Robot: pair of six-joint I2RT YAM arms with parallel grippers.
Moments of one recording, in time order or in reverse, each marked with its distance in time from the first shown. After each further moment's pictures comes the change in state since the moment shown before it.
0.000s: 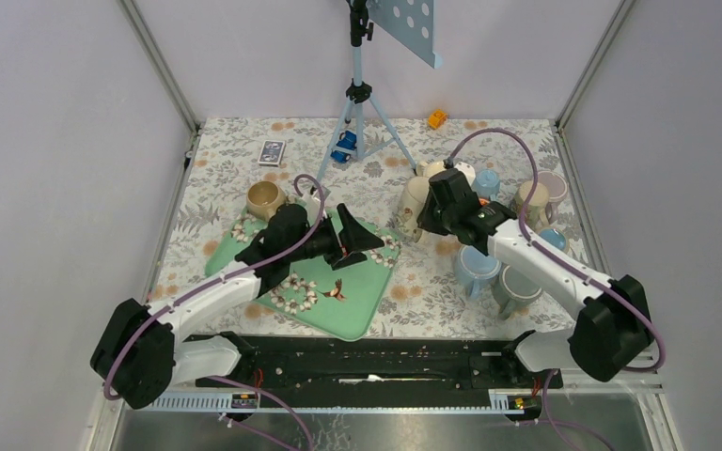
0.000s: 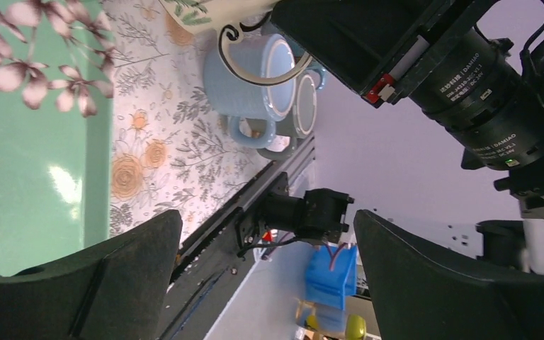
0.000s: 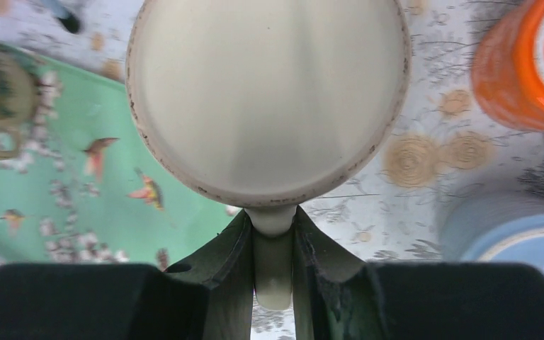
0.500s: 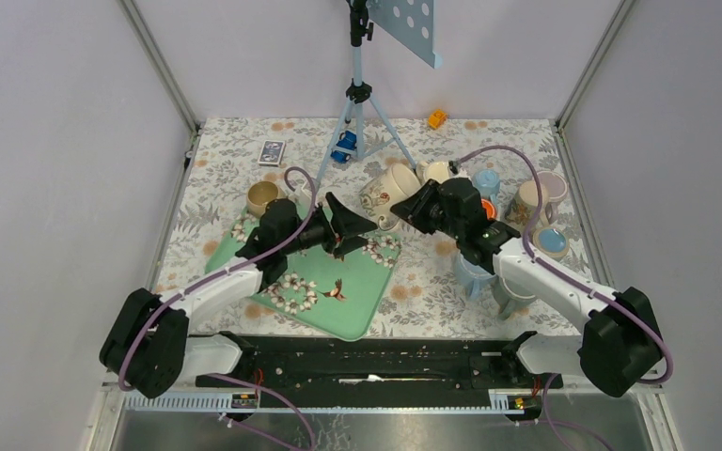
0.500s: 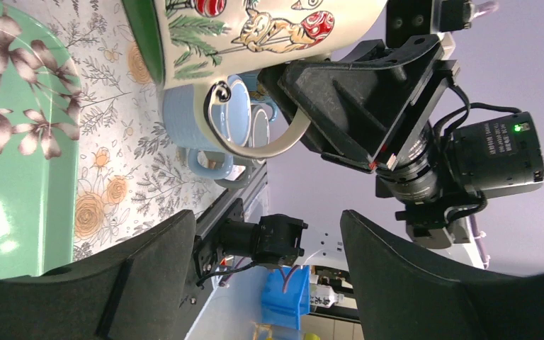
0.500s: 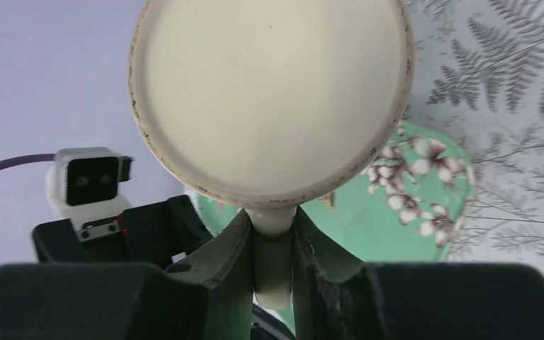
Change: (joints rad) left arm 0.088 0.060 -0.045 0.257 0.080 -0.159; right arm 0.007 -0.108 -0.187 0.460 -0.246 0.330
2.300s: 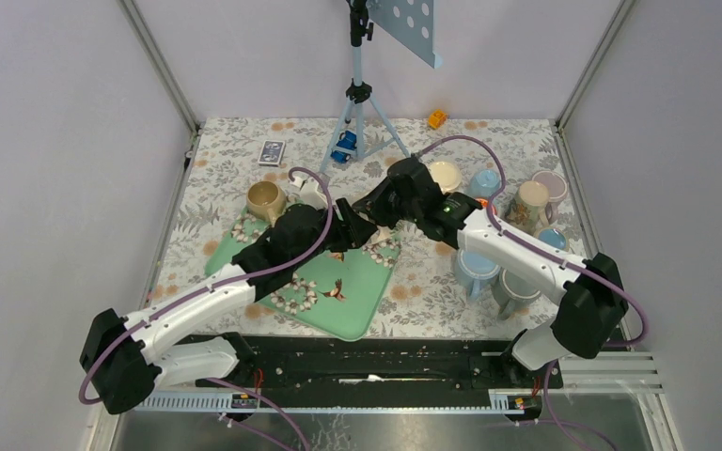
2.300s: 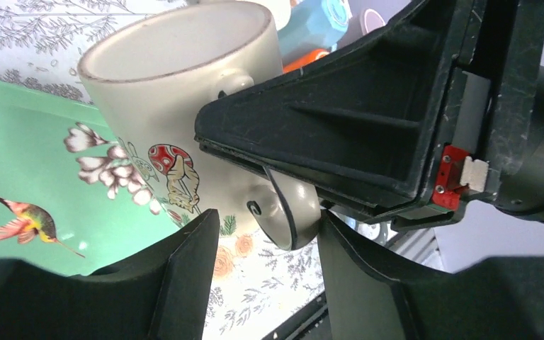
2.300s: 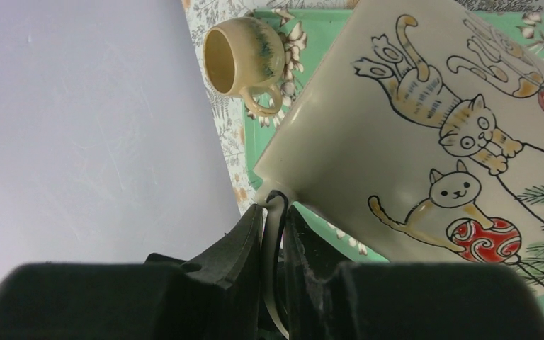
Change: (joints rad) left arm -0.269 -0.140 0.187 -0.428 -0.628 0.470; right arm 0.186 0.235 0.389 -0.293 0.072 0.299
